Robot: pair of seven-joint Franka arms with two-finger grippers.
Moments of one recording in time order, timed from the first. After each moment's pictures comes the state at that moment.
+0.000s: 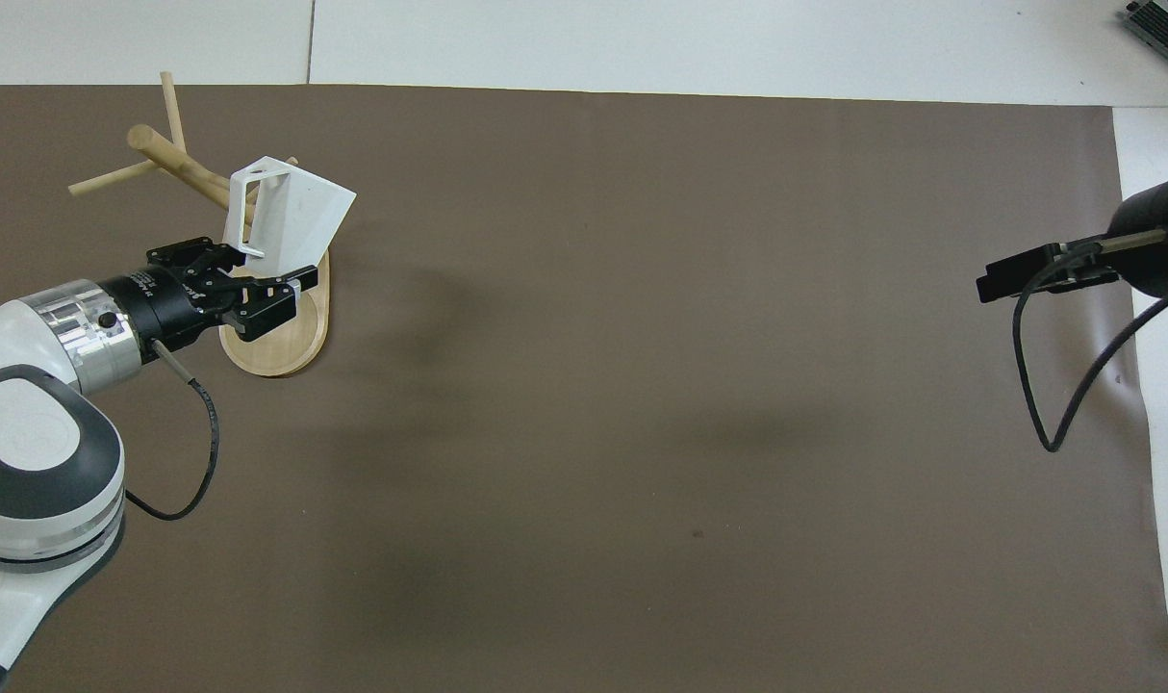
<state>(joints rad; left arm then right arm) -0.08 -0.08 -0.07 -2.22 -1.13 2.58 -1.95 -0.15 0.07 0.14 -1.53 0.06 1.61 -0.14</state>
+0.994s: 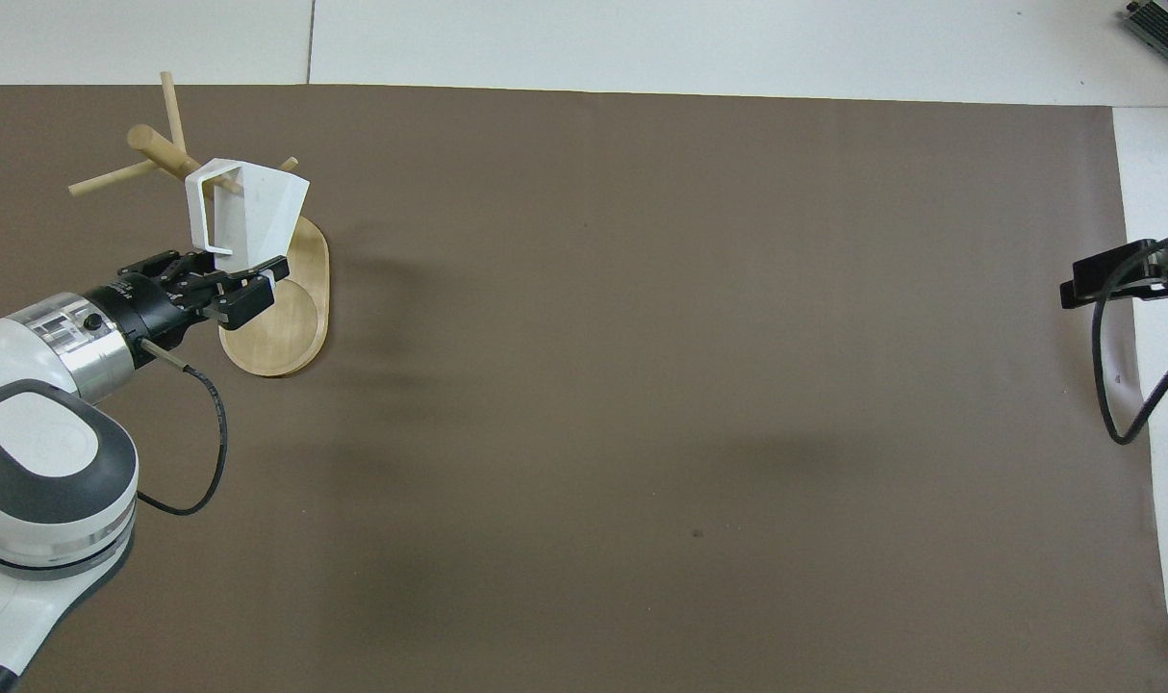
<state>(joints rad) -0.09 -0.08 -0.07 -2.27 -1.13 2.74 -2.11 -0.16 0.07 0.07 -1.48 0.01 1.53 -0.05</state>
